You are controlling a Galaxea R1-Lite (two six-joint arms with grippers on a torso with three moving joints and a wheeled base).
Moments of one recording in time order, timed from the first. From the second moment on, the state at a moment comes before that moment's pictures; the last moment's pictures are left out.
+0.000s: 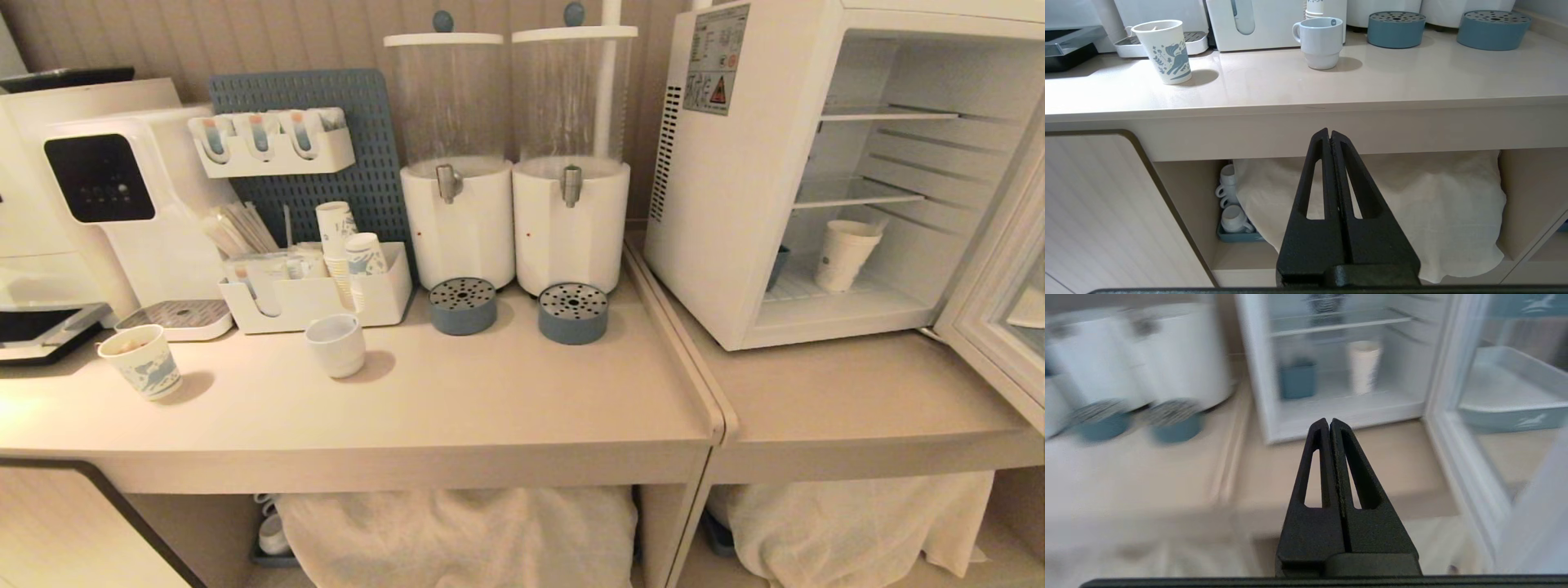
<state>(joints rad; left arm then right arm) 0.00 0.00 0.00 -0.04 0.00 0.02 0.00 0.63 -0.57 -0.10 -0.10 0.00</state>
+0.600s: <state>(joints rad) 0.00 0.00 0.00 -0.04 -0.01 0.02 -0.03 1.36 -0.59 -0.73 -0.21 -0.01</state>
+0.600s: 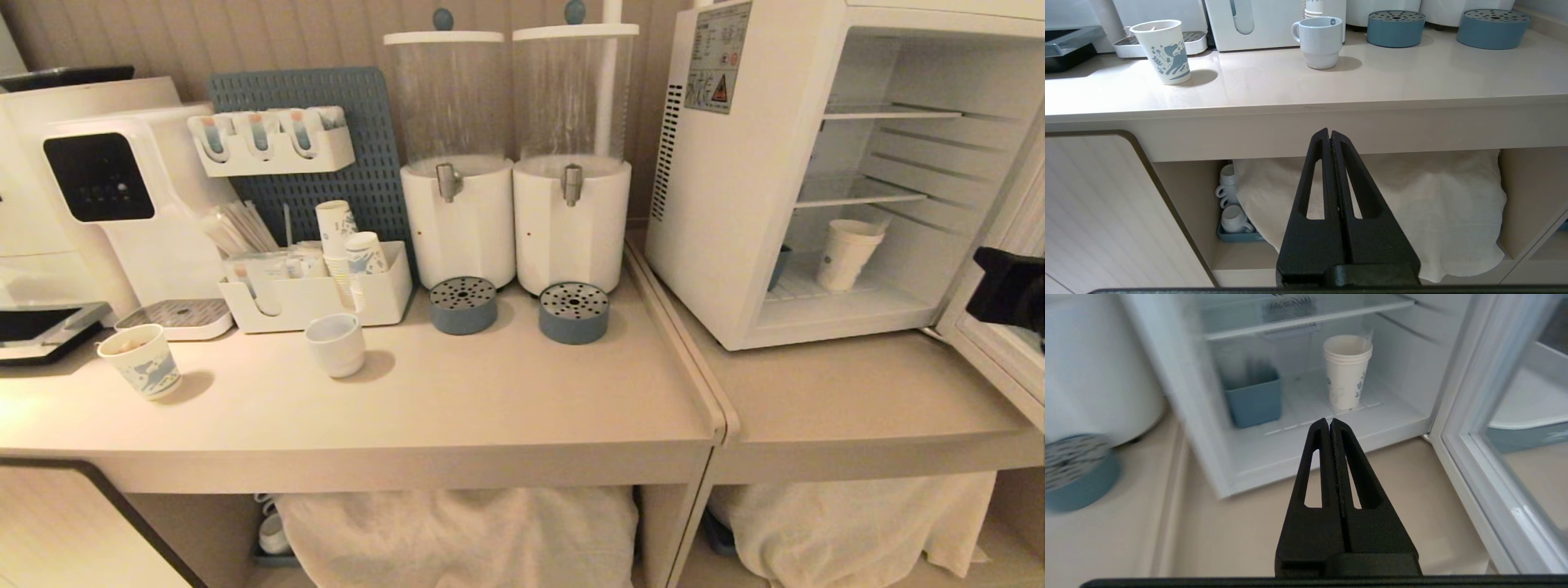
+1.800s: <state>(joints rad) 0.00 0.00 0.00 -0.04 0.00 0.02 -0.21 2.20 -0.95 -1.20 -0.22 -0.13</state>
